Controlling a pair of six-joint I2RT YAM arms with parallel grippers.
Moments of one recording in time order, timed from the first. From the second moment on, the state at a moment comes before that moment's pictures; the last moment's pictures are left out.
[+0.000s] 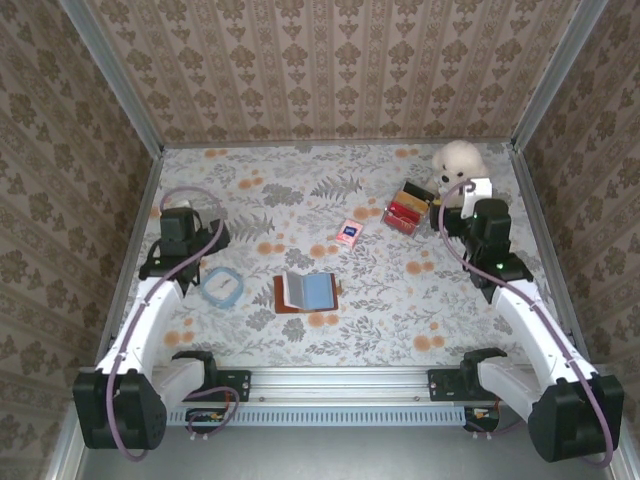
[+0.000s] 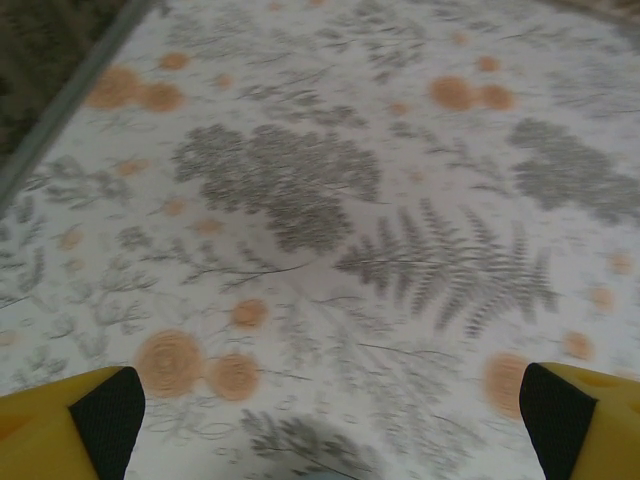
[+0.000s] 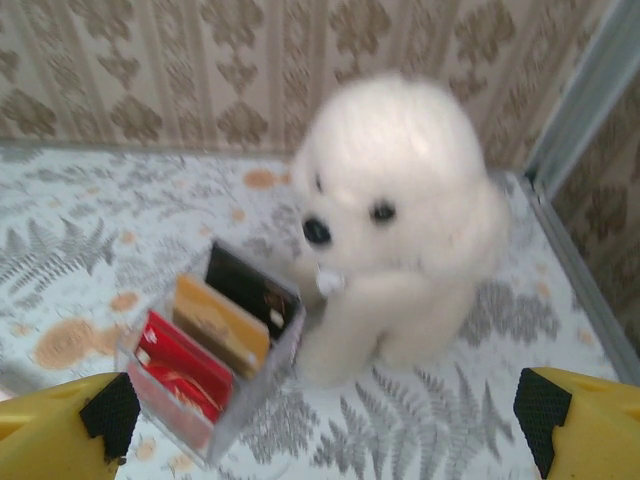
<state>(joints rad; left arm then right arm) -0.08 1.01 0.69 -0.37 -0.19 -0.30 0.09 0.97 0.66 -0.07 0.20 -0.01</state>
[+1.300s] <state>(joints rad) 0.03 1.49 0.30 0.81 -0.06 0.00 0.03 1.52 0.38 0.76 0.14 0.05</state>
